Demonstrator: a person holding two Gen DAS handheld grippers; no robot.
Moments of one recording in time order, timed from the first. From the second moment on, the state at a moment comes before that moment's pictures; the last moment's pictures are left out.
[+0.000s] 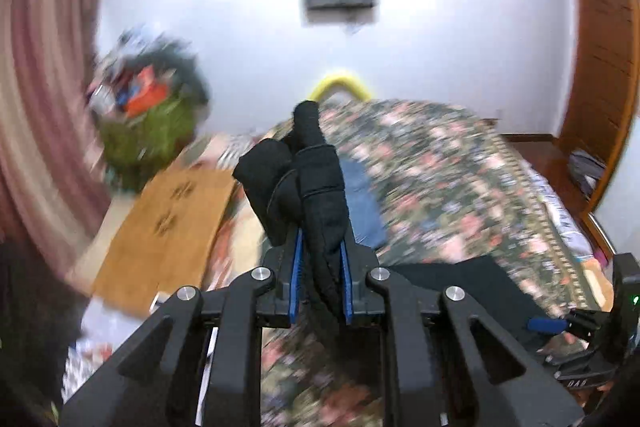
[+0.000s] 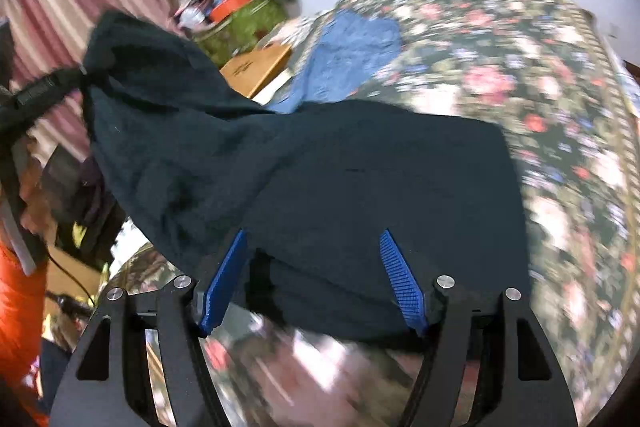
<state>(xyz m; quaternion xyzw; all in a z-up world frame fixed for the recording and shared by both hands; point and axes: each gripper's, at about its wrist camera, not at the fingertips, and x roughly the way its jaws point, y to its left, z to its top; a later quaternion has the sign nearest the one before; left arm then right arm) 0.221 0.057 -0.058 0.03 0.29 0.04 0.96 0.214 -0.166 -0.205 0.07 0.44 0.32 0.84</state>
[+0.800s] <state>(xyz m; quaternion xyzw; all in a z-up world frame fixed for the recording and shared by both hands) 0.252 -0.146 -0.167 0.12 0.46 -0.21 0.85 0.170 -0.268 -0.213 0.11 0.44 0.25 0.86</state>
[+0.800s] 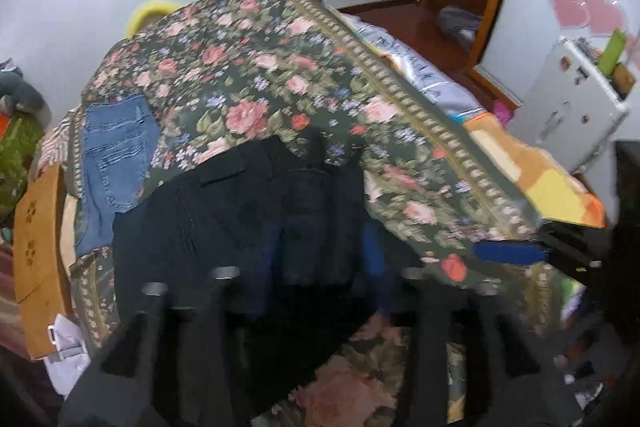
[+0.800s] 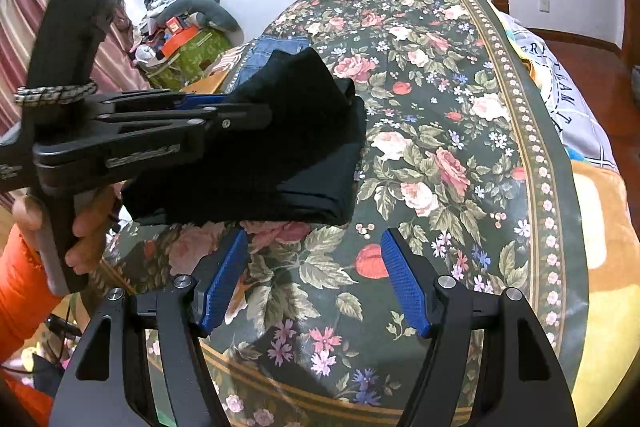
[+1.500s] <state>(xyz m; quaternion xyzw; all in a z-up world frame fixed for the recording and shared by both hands) 0.415 0.008 -0.236 0.14 0.52 -0.03 0.84 0.197 -0.209 -0.217 0.07 0.46 0.29 0.84</state>
